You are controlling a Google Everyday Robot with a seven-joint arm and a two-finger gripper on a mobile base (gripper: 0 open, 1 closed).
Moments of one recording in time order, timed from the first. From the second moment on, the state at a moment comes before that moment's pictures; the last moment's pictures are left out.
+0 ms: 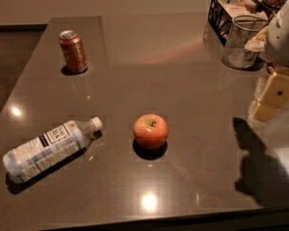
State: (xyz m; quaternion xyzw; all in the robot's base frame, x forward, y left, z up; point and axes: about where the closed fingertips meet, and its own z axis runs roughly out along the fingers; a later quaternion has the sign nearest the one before) arm 0.438 -0.217 0.976 -0.60 0.78 -0.03 0.16
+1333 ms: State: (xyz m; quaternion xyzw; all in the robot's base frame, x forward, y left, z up) arm 0.440 -0.138 0.951 -0.65 0.74 0.06 0.17
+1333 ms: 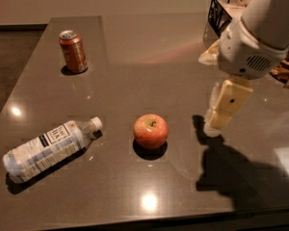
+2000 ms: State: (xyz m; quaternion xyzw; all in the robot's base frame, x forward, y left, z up) arm 0.427 -0.070 0.909 -0.67 0.72 0.09 0.18
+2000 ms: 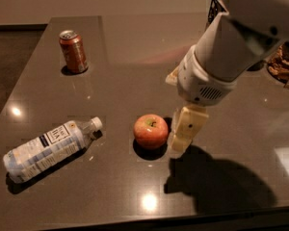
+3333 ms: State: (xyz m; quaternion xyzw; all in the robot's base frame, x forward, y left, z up) arm 0.417 -0.025 0.863 -0.67 0.71 0.11 0.18
